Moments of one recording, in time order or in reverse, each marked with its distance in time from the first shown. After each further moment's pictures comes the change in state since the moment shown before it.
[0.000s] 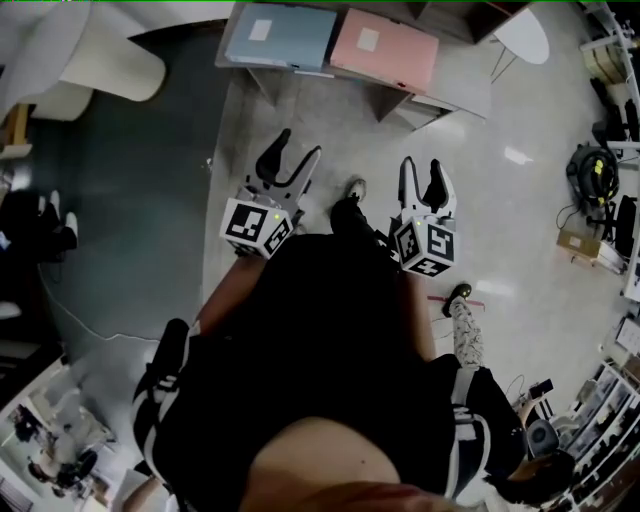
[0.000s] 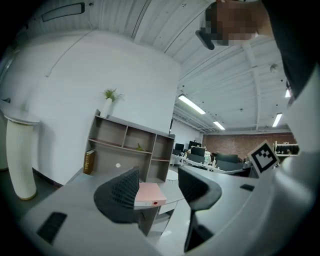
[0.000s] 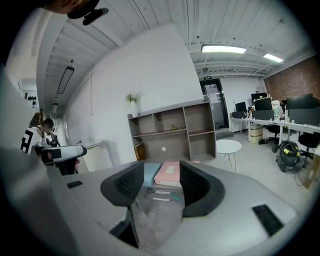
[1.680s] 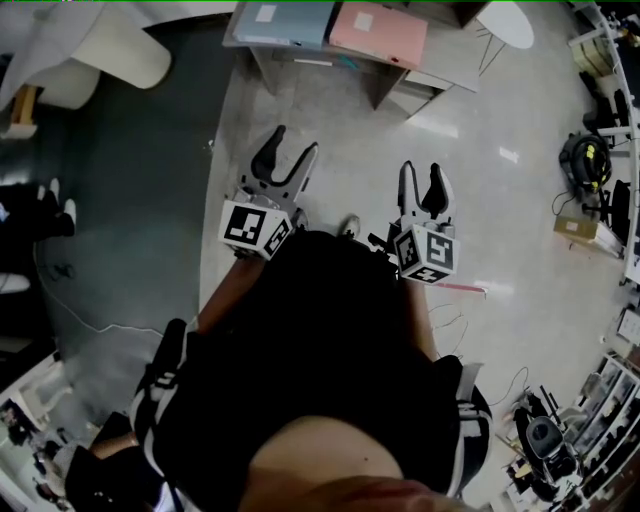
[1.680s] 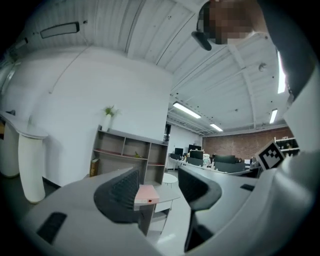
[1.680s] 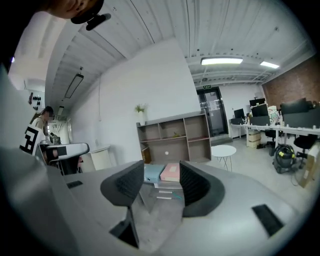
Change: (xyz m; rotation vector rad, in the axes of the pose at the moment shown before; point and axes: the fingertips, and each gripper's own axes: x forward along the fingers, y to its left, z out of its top) left arm -0.105 -0.071 0.008 0.058 -0.077 0.017; right arm -0.134 0.025 -0.016 -0.025 -0.079 0.004
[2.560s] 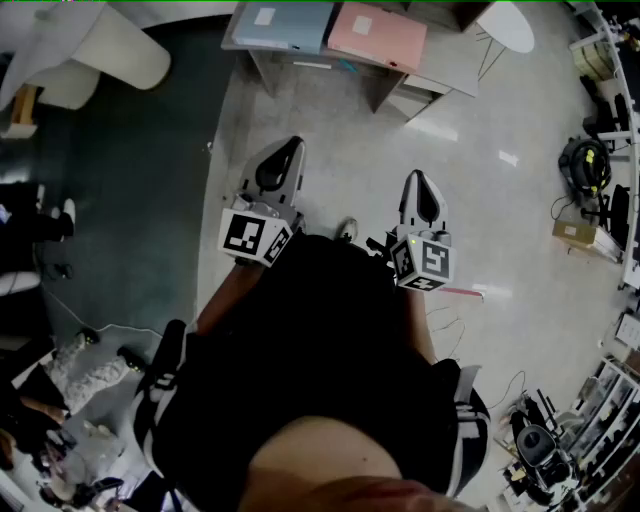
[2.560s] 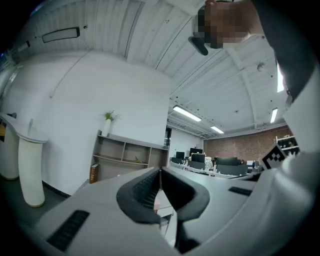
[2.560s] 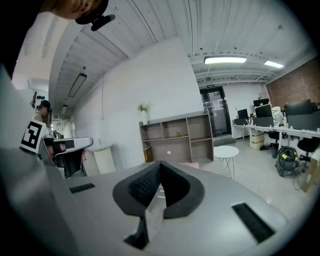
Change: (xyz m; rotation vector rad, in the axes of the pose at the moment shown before) left arm 0.006 -0.013 0.011 0.011 -0.043 0.012; right arm -0.005 -0.005 -0.002 -0.020 0.013 0.032
